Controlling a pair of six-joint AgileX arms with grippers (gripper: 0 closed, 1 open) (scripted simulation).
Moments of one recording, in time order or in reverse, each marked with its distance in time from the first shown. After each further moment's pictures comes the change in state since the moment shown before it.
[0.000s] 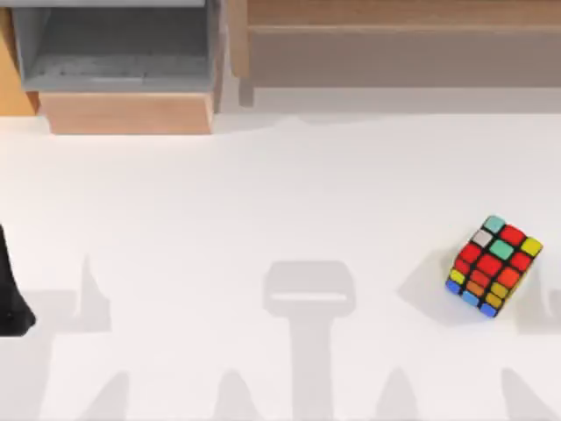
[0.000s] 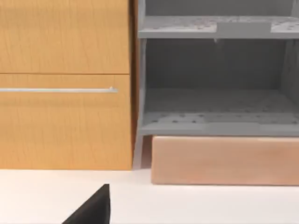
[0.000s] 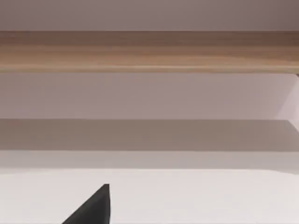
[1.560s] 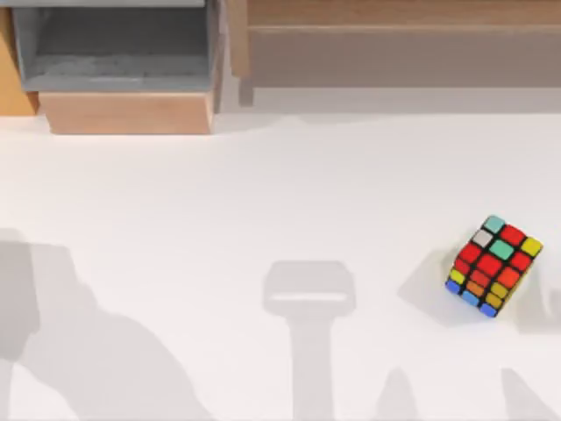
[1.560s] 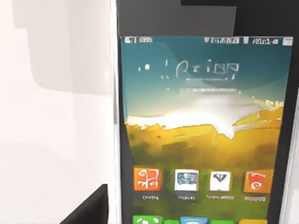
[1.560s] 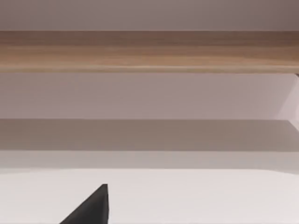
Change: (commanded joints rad) left arm 0.424 1.813 1.171 -0.832 0.004 0.544; right arm 0.000 0.000 0.000 0.000 0.000 0.000
